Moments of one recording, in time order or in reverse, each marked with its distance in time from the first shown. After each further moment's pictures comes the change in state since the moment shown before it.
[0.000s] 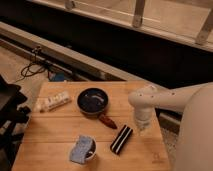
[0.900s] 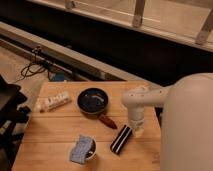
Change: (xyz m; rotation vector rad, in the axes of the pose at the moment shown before) arm -0.034 -0.019 0.026 -0.088 -0.002 -0.095
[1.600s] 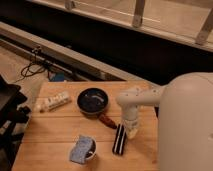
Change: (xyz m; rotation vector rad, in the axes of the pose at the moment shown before) arm -0.042 -0.007 -0.004 0.010 -0.052 -0.141
